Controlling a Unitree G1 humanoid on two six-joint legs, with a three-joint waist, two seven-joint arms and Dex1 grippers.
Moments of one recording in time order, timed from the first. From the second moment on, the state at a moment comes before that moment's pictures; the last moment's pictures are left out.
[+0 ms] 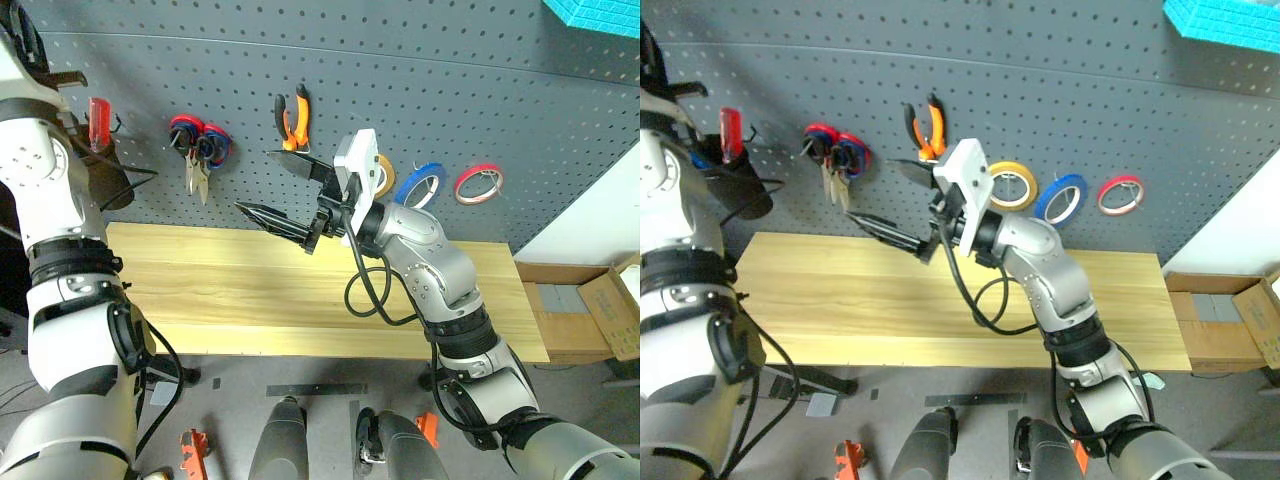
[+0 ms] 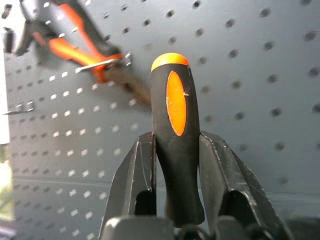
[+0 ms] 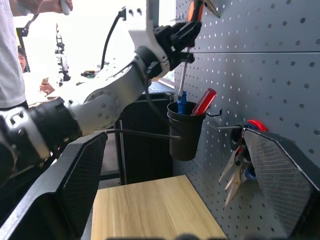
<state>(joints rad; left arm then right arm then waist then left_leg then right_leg) -1.12 0.70 0.37 0.83 -0.07 -0.35 -0.04 -0.80 -0.02 0.21 -0.04 0.38 0.37 0.70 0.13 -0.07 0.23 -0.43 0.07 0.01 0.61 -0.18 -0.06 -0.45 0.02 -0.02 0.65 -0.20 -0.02</state>
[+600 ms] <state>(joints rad) -1.14 0.80 0.34 0.96 -0.05 -0.43 -0.01 -0.79 -0.05 0.18 -0.06 0.39 0.43 0.67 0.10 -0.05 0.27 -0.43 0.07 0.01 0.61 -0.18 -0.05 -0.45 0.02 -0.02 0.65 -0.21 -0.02</state>
